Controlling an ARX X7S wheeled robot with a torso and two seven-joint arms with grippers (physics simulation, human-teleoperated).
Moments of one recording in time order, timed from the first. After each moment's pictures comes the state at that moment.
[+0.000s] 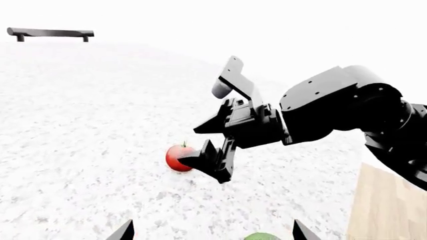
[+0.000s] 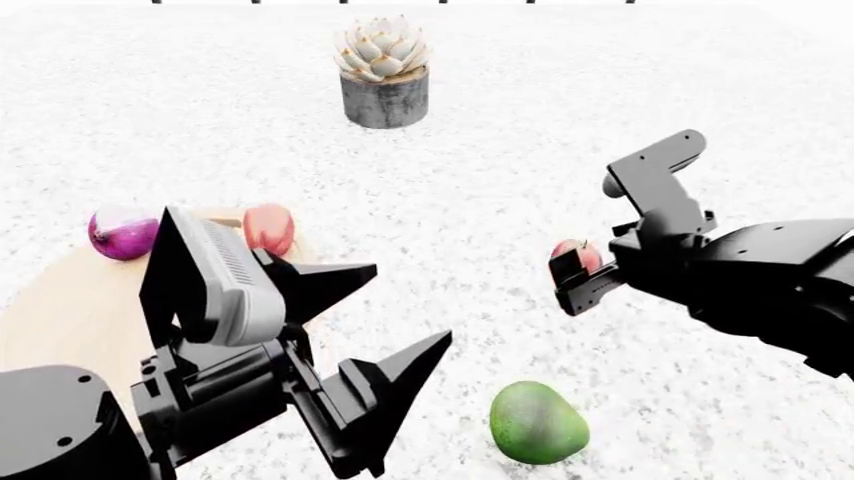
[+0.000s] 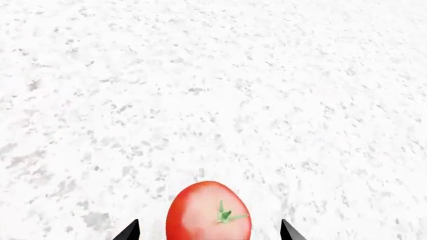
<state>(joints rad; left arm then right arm) -0.70 -0.75 0.22 0.69 -1.64 -0.91 -0.24 1.18 0.73 -0.77 0.04 1.07 1.09 0.14</state>
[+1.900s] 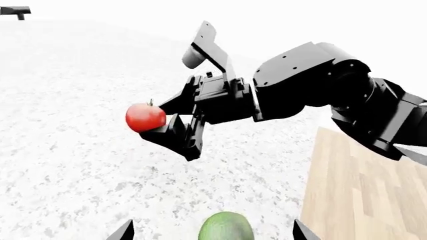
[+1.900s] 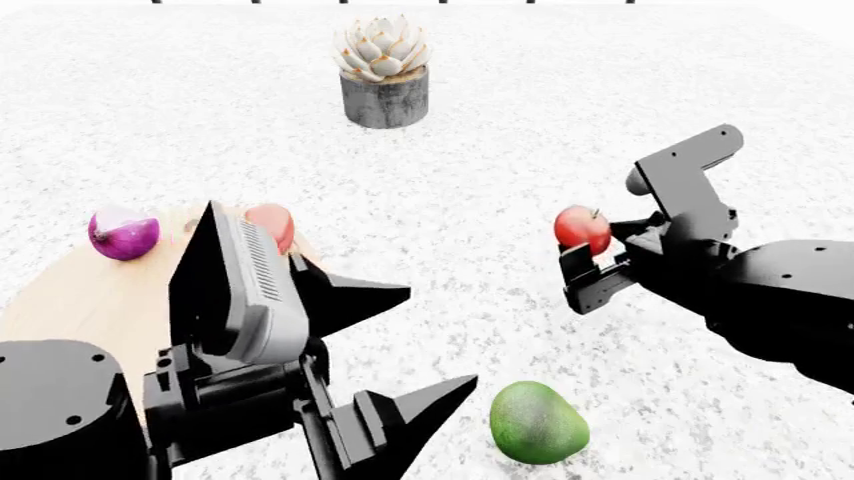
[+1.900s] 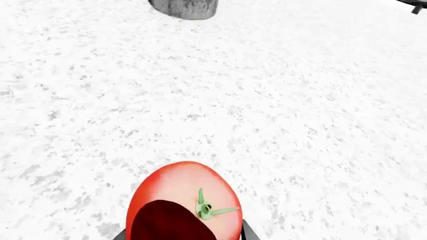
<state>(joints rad) -0.84 -0.76 0.31 0.64 -1.72 -0.99 -0.15 1.10 0.82 -0.70 -0.11 1.15 0.99 0.22</state>
